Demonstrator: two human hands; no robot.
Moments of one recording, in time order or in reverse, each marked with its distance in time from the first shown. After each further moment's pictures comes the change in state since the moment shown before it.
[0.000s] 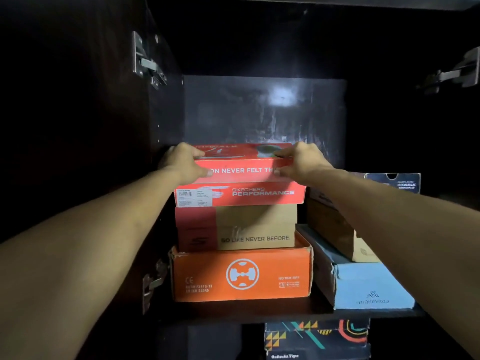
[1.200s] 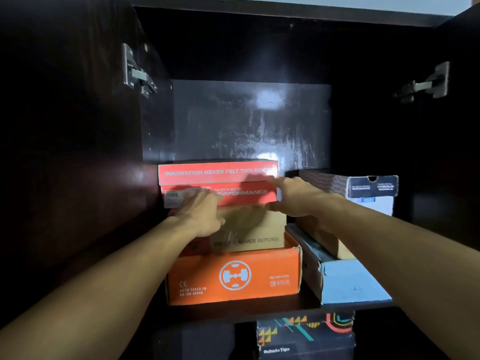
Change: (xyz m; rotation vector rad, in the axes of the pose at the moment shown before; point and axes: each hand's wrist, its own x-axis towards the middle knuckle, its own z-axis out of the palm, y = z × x) left_hand -0.063 0.014 0.053 0.375 -0.249 0.283; right_hand -0.031 0.016 0.013 -0.279 -0.295 -0.068
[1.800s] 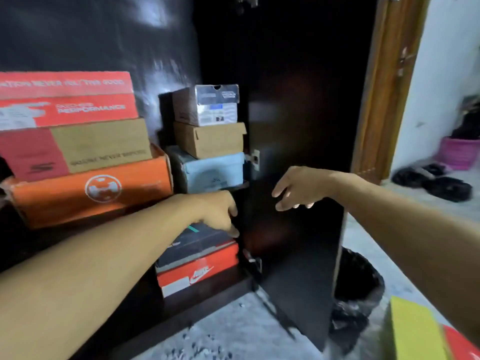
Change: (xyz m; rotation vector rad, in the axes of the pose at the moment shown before) left_hand -0.150 0.293 0.084 -0.093 -0.729 0.520; right_hand -0.335 0.156 0.002 0.121 -0.419 0.468
